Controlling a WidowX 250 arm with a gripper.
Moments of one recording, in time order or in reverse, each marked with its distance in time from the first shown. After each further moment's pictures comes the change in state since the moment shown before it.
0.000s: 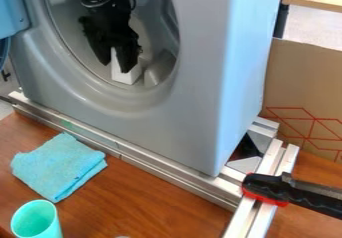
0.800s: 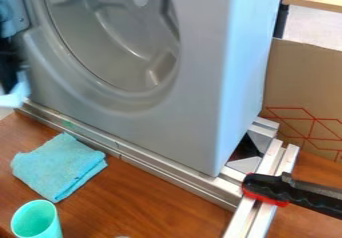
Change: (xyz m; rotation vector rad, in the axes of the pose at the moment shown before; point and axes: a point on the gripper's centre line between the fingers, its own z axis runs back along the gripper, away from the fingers) arm -0.140 0.072 0.057 0.174 0.111 0.358
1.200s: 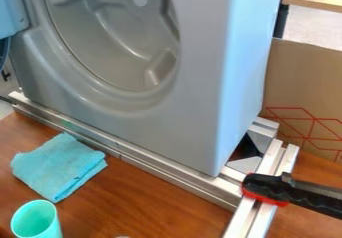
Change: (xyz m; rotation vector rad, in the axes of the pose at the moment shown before) arm -0.045 0.028 -0.031 0.049 0.133 -0.007
